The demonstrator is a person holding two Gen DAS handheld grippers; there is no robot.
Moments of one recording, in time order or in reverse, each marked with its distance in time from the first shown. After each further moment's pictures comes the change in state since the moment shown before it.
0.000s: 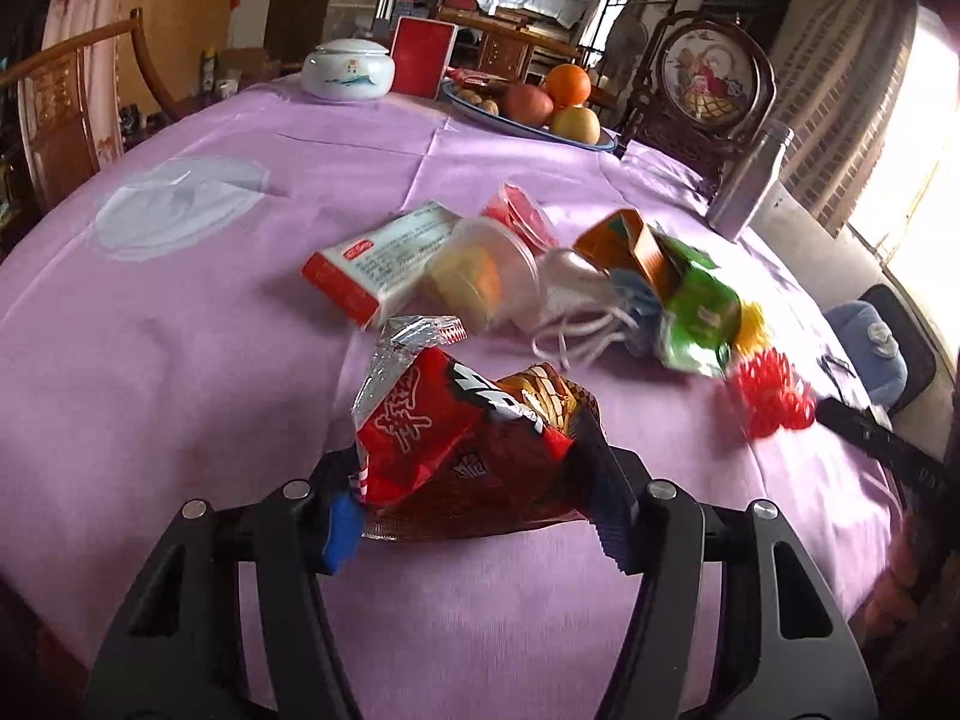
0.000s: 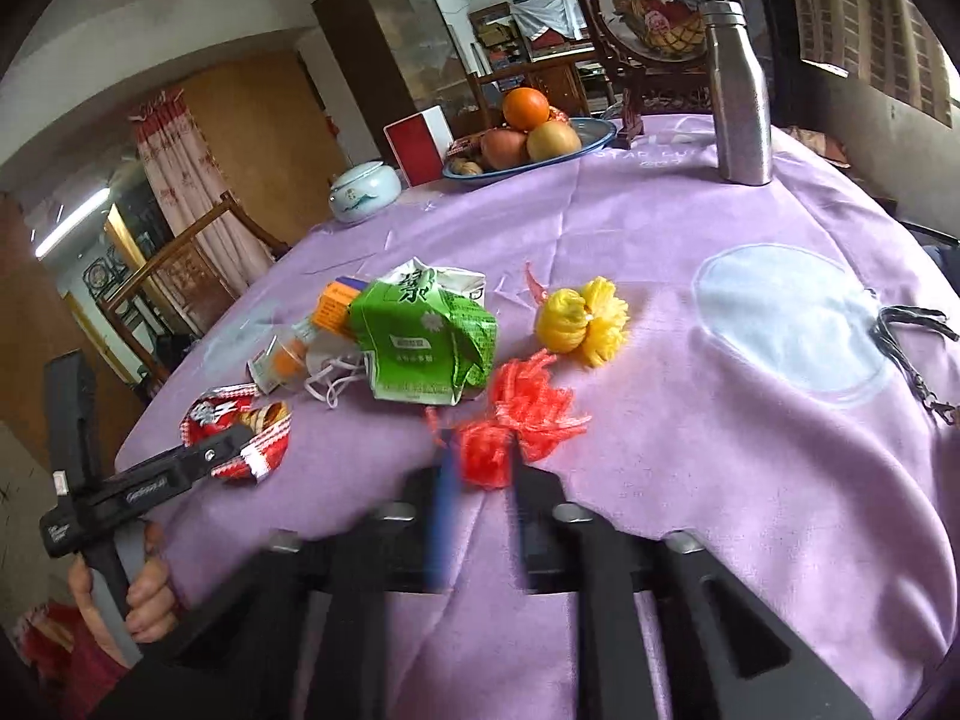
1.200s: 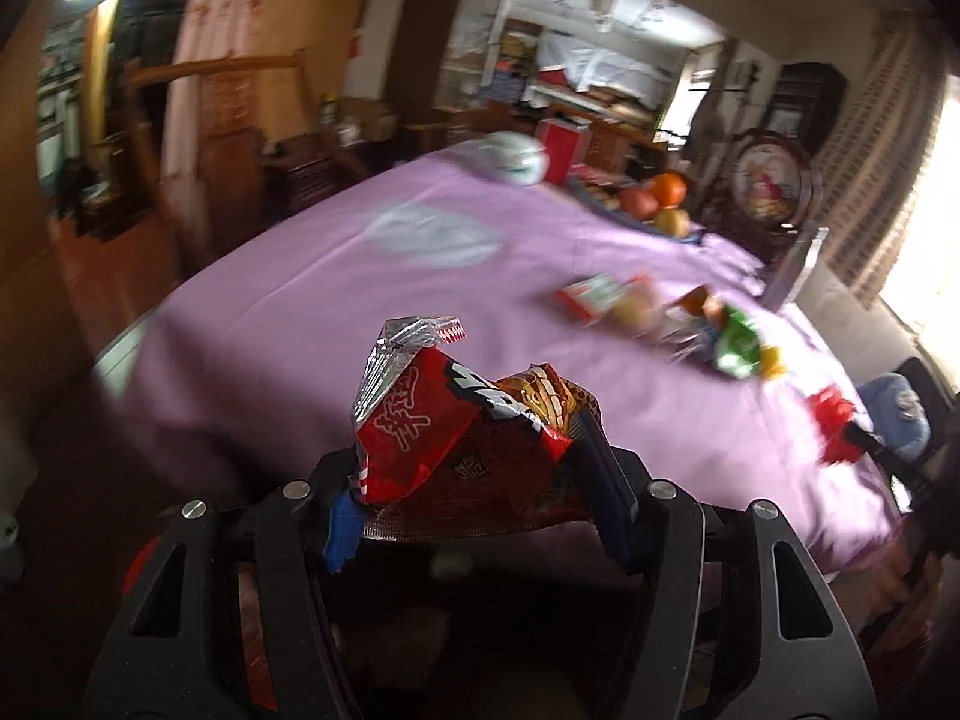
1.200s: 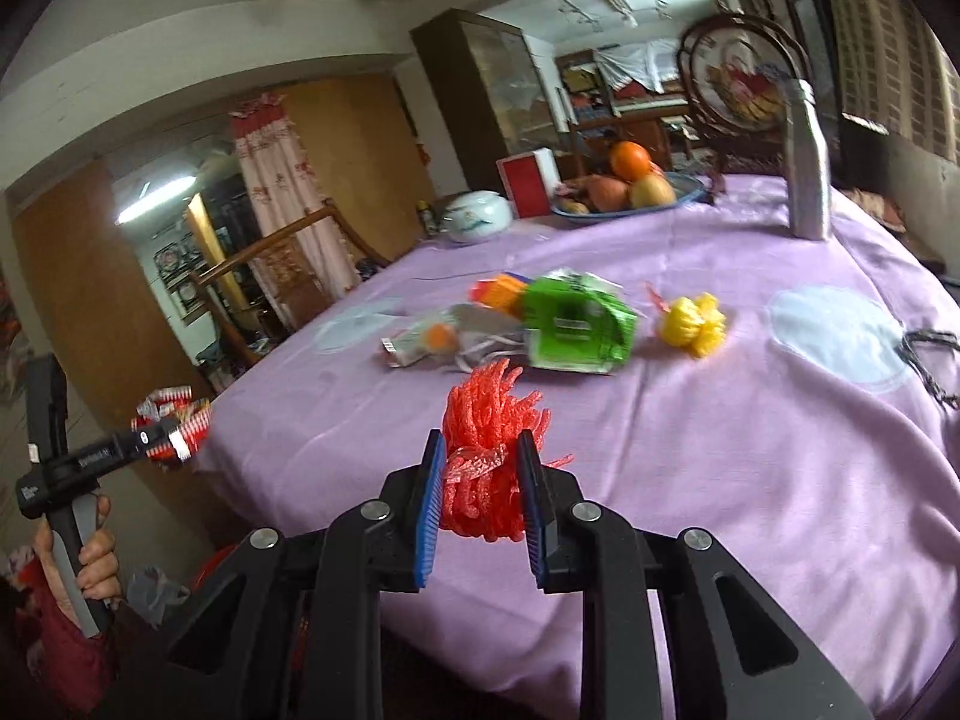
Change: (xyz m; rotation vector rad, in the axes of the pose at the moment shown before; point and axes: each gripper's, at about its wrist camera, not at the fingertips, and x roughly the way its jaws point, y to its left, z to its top) left arm -0.187 0.096 -0.086 -0.152 -0.168 0.205; right arm -0.071 0.065 -0.055 -0.155 -0.120 0.166
